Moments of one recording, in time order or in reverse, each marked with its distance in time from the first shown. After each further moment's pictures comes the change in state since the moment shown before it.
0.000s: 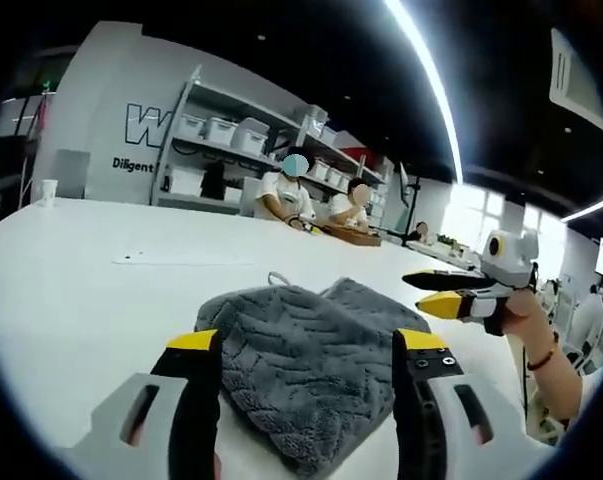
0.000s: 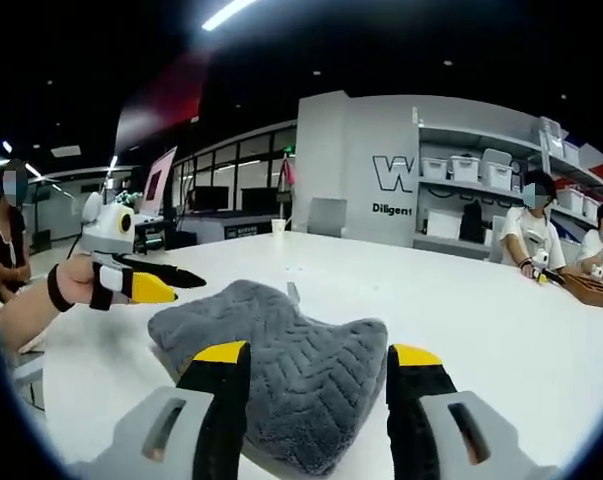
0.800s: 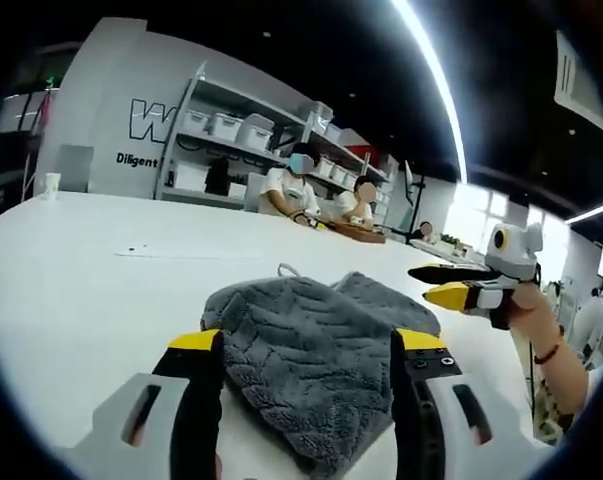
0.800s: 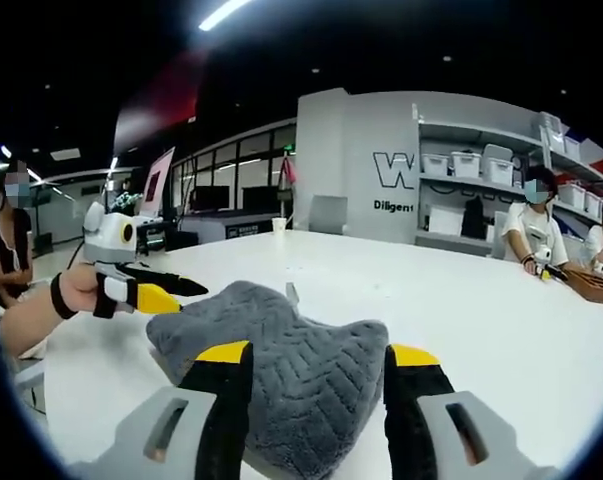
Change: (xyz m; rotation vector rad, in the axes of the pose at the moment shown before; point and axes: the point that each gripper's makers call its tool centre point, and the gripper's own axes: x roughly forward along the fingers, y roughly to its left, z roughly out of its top) left arm 0.005 0.012 -0.009 -0.013 0.015 0.009; right arm 0.006 -0.003 0.000 0.016 0.013 0.002
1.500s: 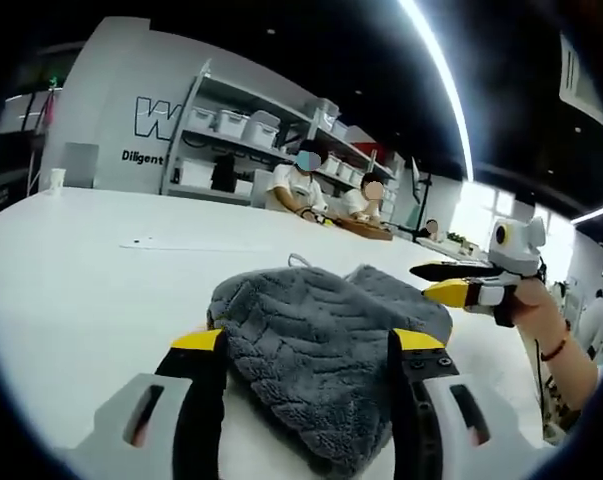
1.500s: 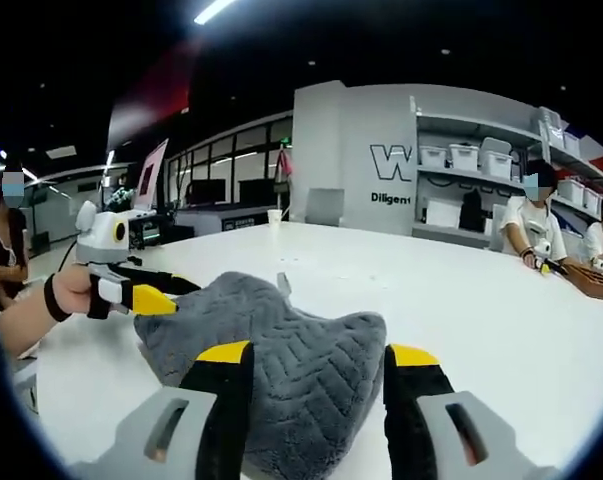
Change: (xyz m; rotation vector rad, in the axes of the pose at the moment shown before) left arm 0.005 0.009 -0.012 -0.013 0.002 0.031; right arm 0.016 -0.006 -0.010 0.003 0.033 -0.015
